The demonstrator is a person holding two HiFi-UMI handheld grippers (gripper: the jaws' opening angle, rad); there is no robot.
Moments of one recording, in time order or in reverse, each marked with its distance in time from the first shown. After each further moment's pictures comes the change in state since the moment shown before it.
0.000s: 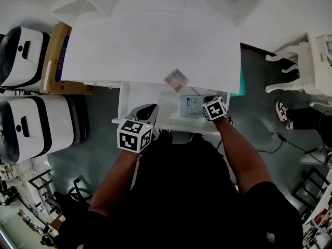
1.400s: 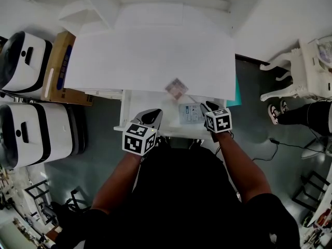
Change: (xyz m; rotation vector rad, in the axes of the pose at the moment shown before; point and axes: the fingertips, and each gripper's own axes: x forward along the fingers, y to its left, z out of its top) left arm -0.004 -0.013 0.012 0.039 -0.066 -0.051; right arm -0.085 0.017 0.049 0.215 -0.283 0.026
